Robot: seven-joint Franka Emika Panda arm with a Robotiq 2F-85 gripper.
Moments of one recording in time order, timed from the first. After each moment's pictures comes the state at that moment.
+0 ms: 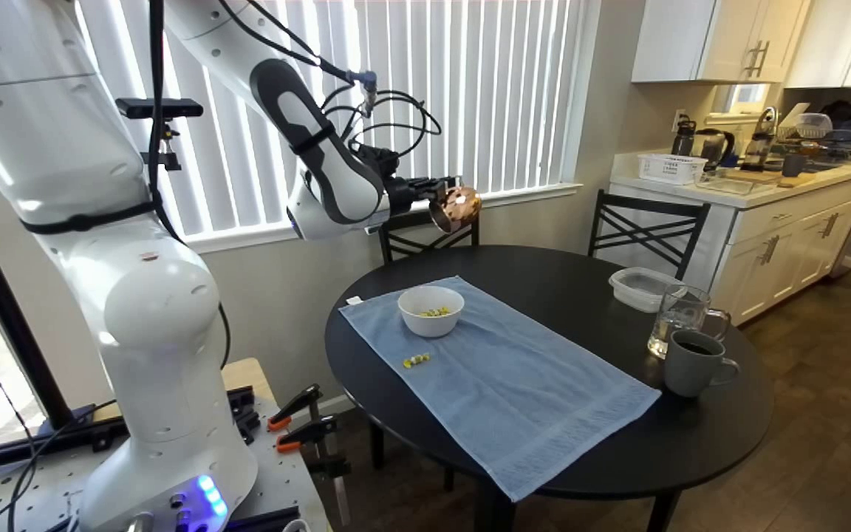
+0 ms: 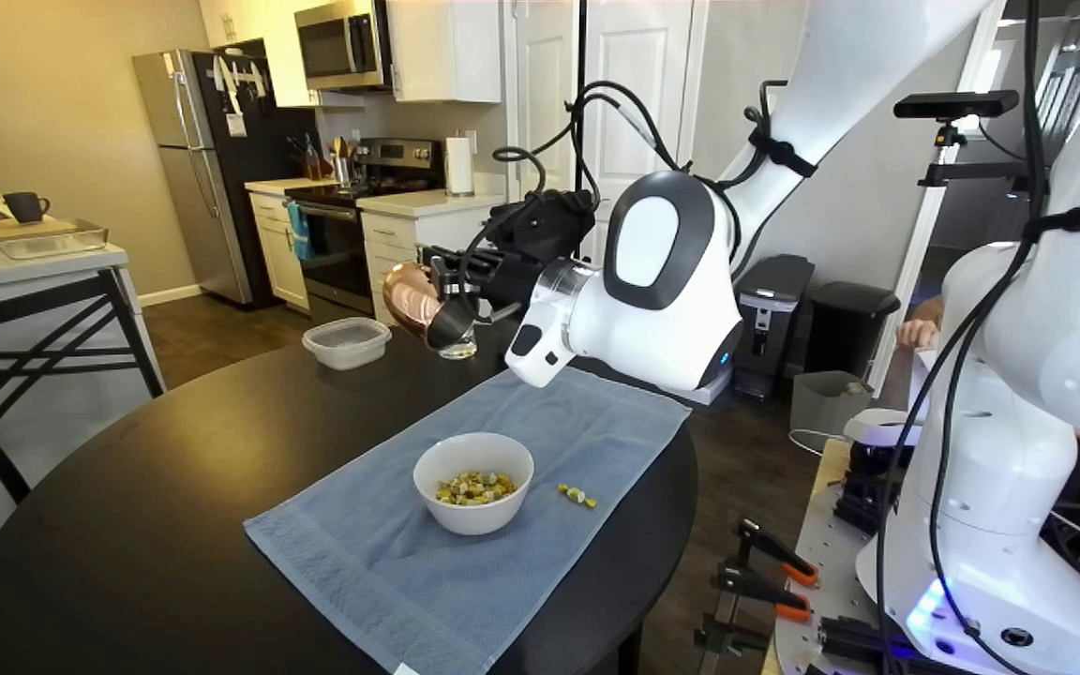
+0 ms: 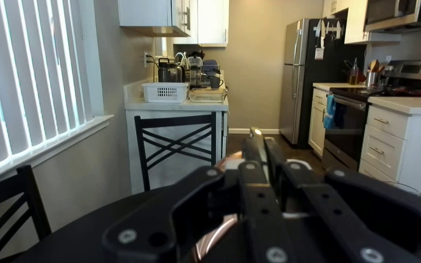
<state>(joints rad) 0.24 -0.17 0.25 -2.65 -2.58 2.05 -0.27</state>
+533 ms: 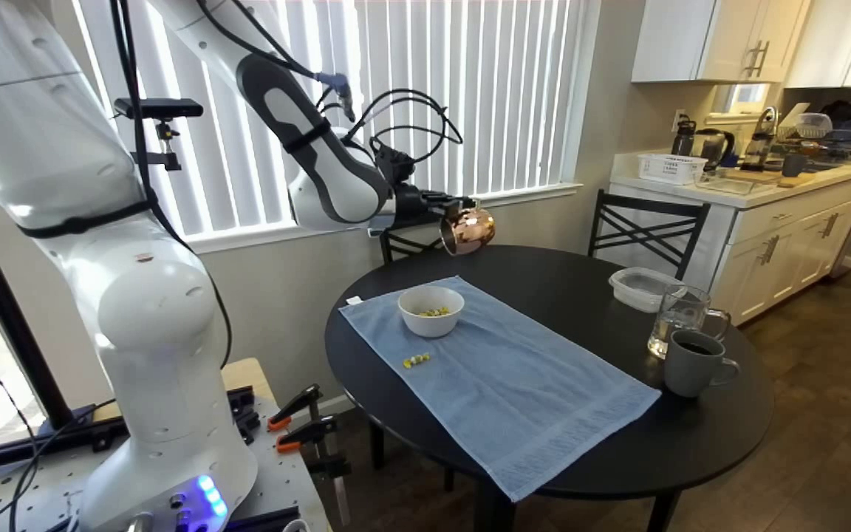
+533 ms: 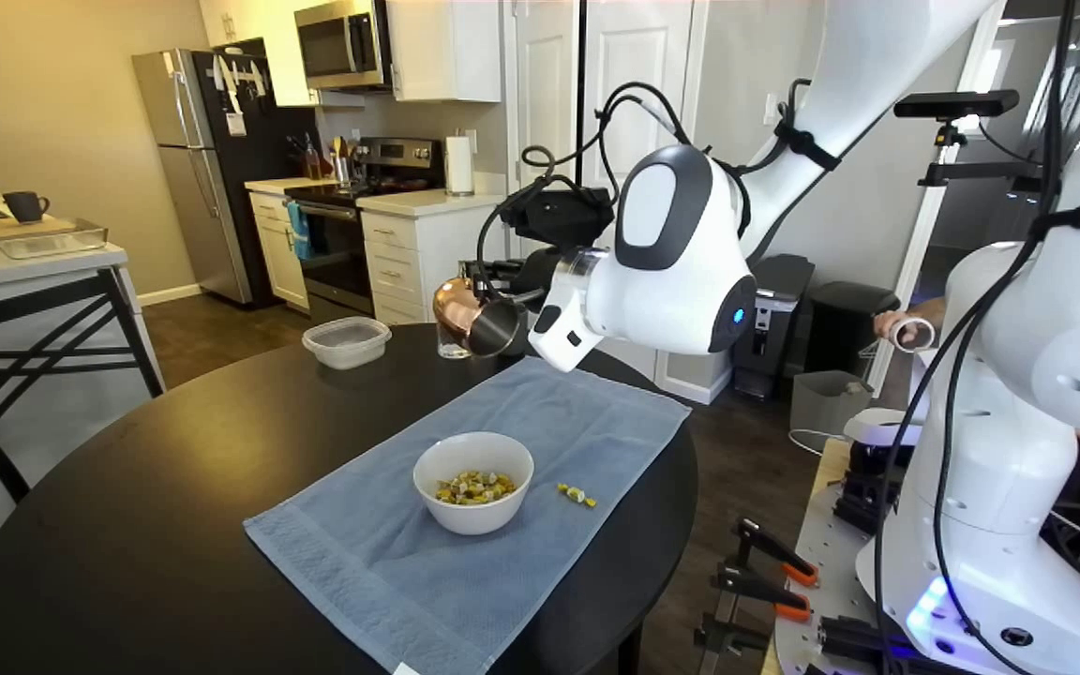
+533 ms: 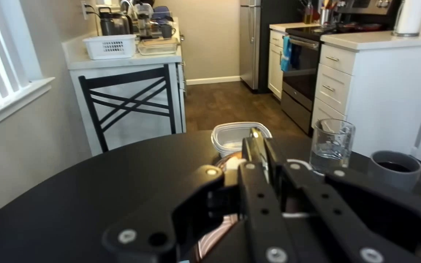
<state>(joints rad) 0.20 -0.23 0.18 -2.67 -2.45 2.26 -0.31</state>
